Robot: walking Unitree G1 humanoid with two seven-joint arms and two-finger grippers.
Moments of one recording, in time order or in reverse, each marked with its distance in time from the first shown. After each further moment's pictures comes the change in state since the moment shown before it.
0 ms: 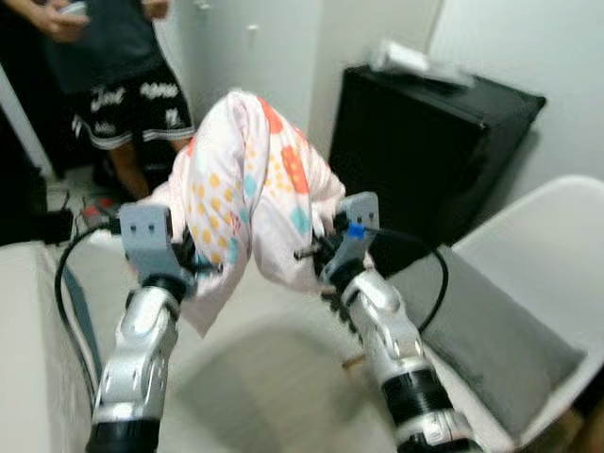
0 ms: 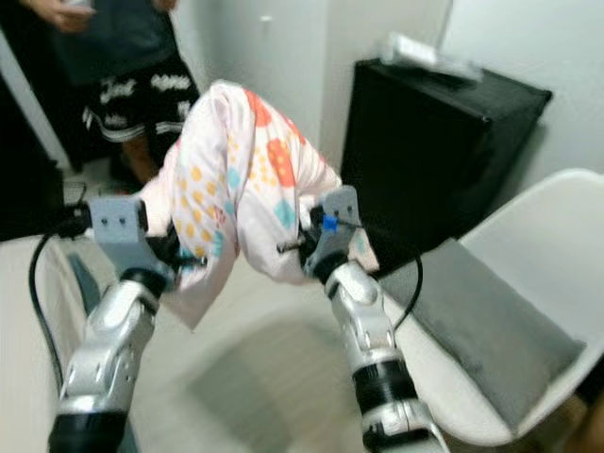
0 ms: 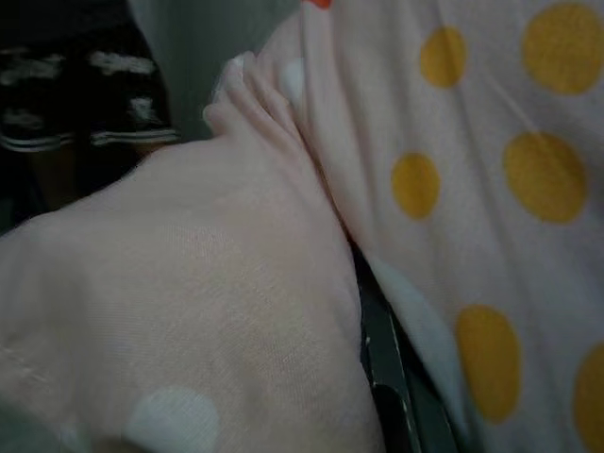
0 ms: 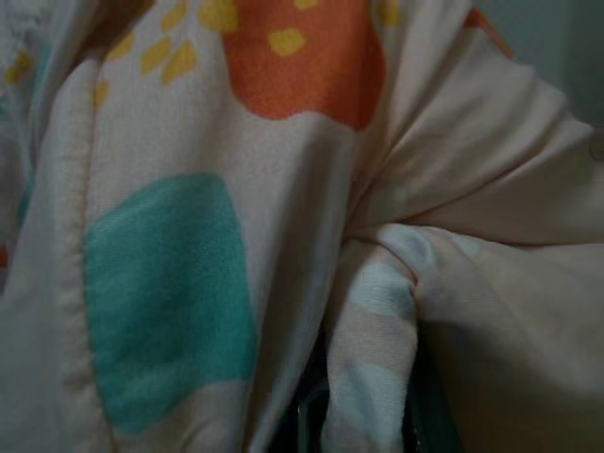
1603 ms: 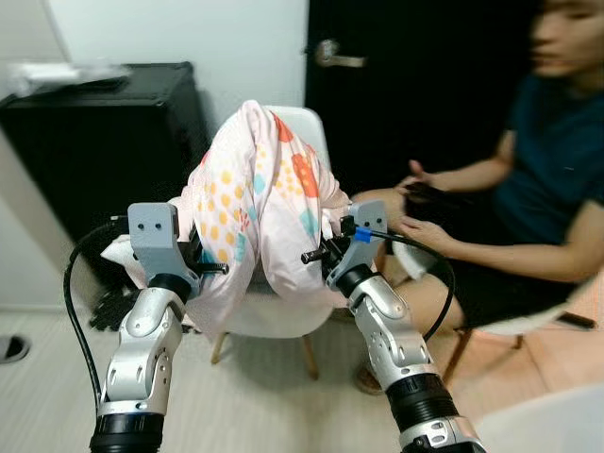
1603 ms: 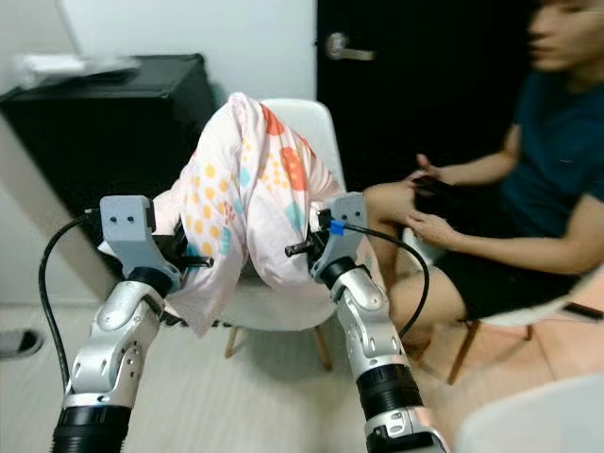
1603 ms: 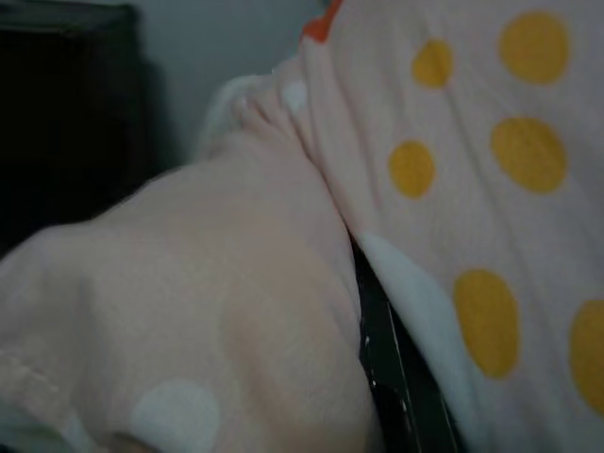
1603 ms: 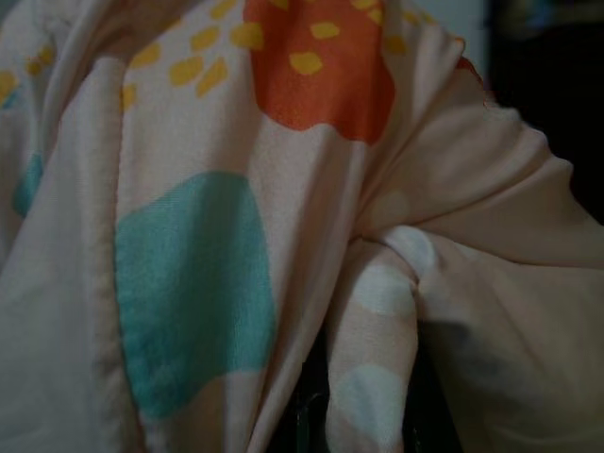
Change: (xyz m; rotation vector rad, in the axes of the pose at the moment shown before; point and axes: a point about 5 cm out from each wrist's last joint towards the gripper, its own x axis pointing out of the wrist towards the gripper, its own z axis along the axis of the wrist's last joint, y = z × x) left arm 0.002 -0.007 -0.004 -0.018 0.016 -0.024; right arm -0.006 -0.010 -0.002 -0.014 0.008 -0.046
